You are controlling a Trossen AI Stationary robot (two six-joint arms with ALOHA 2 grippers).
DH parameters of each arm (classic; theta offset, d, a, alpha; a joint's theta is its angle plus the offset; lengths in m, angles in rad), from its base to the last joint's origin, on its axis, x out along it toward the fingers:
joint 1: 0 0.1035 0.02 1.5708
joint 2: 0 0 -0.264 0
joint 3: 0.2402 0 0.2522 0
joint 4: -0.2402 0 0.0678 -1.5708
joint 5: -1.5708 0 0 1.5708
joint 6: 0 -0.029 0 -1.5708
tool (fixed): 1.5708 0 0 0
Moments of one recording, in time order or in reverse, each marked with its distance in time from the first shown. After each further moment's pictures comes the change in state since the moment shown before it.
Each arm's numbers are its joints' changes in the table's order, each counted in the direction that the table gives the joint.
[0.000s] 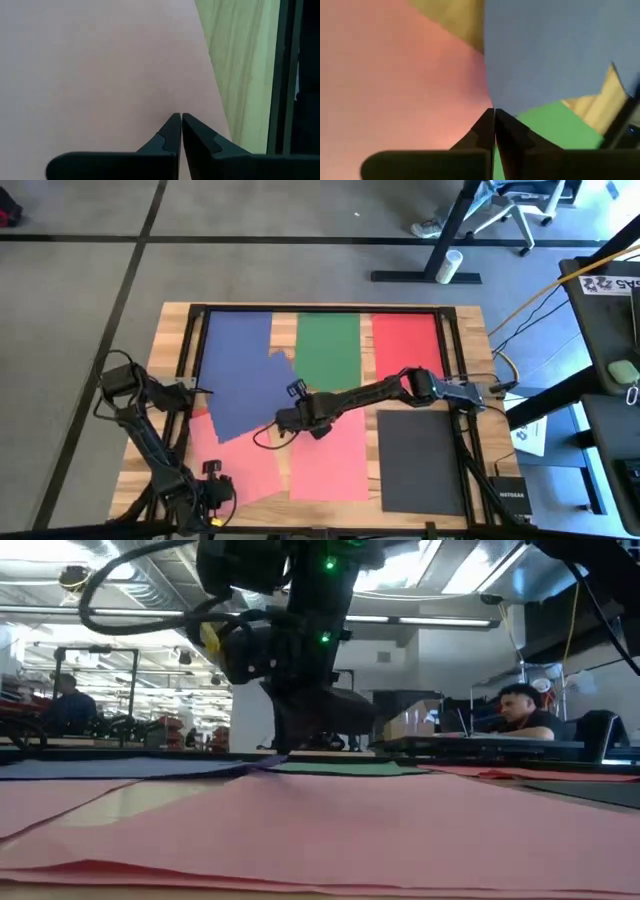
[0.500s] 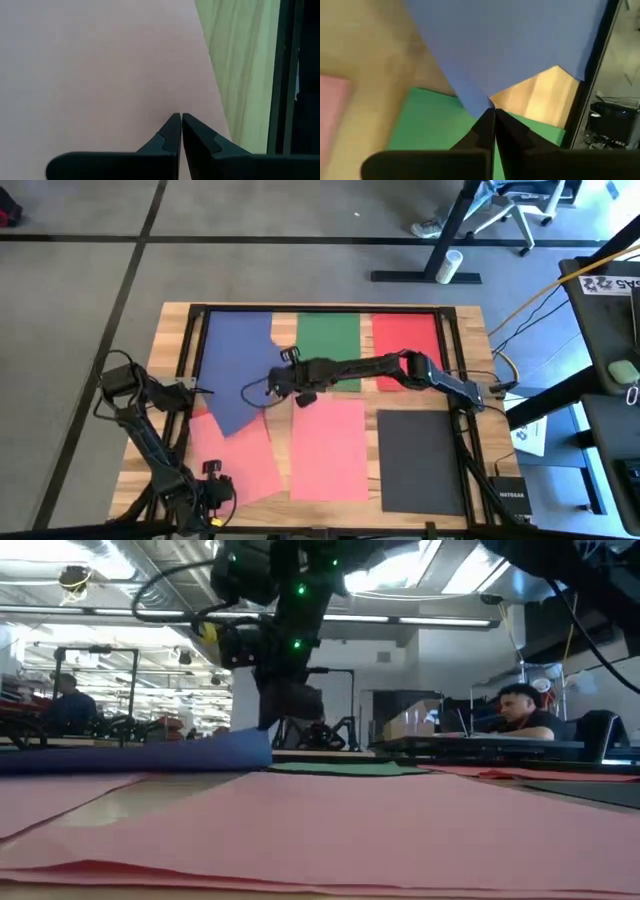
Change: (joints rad) left arm 0.000 0.000 0.000 -0.002 0.000 -0.002; right arm -0.188 0.000 0.065 0.150 0.019 0.104
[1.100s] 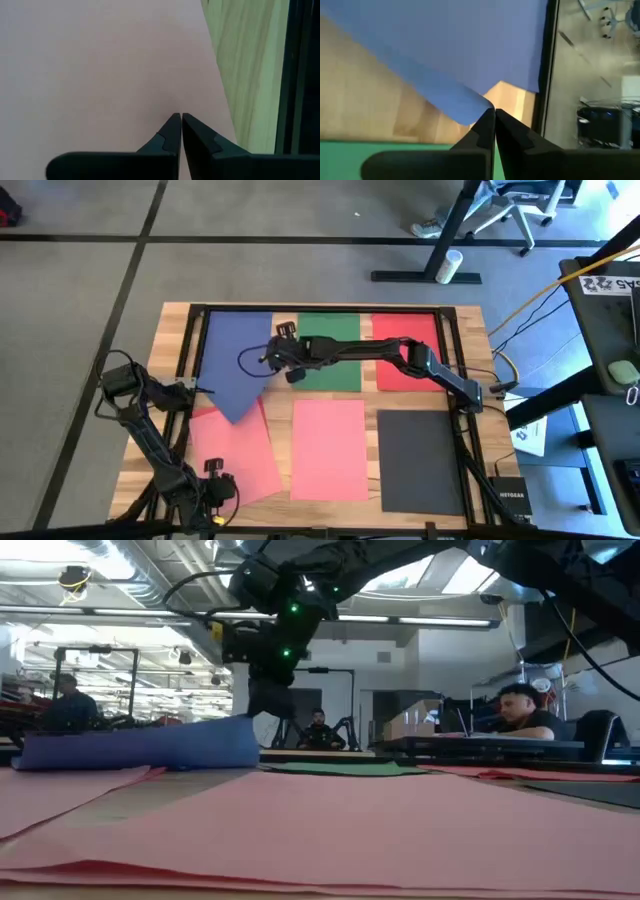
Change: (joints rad) left arm 0.025 0.000 0.000 -0.007 0.000 -0.014; right arm -0.124 0.000 0.000 0.259 0.066 0.100
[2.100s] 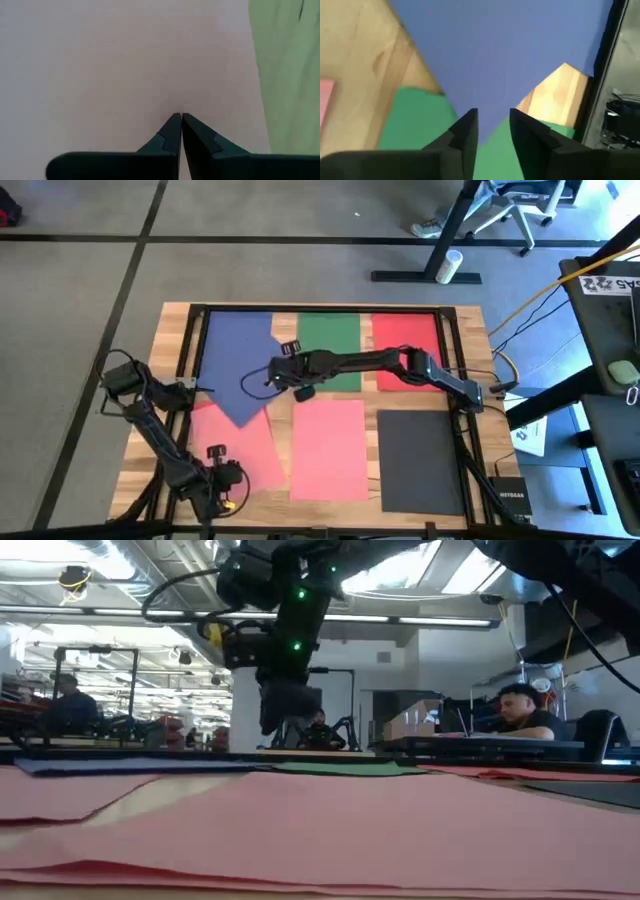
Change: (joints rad) left arm 0.095 0.002 -0.001 -0.152 0.001 -0.017; right arm 0.106 0.000 0.029 -0.304 -0.015 -0.131
